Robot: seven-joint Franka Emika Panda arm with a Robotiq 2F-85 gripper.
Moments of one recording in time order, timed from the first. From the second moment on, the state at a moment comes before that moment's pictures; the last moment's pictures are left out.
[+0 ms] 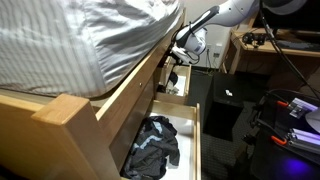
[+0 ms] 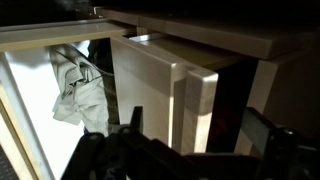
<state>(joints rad) -0.37 1.19 0.28 -1.32 0.48 3.07 0.34</state>
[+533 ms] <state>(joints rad) -0.37 1.19 0.28 -1.32 0.48 3.05 0.34</state>
